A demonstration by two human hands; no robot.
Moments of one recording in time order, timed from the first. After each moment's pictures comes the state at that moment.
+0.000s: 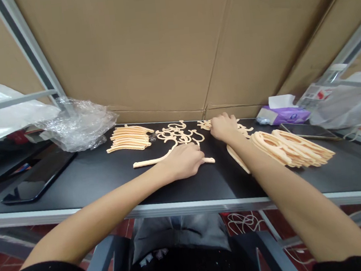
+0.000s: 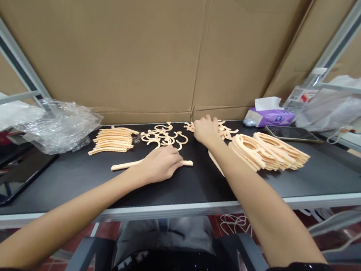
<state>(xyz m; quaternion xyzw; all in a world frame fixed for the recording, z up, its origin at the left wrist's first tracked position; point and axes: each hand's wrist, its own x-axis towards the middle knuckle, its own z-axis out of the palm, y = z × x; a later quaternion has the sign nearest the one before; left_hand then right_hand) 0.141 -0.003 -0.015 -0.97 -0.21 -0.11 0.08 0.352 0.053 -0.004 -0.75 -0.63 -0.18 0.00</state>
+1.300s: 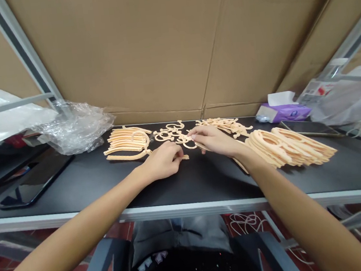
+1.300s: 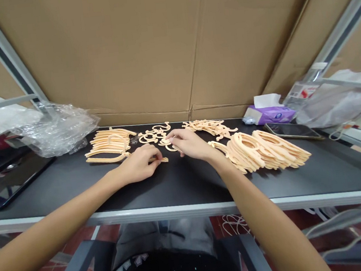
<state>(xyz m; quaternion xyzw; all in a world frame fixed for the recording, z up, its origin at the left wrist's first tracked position) 0.100 0.011 -0.023 -0.93 -0.30 -0.22 -0.06 0.310 -0.011 0.006 -0.52 -0.70 0.33 0.35</state>
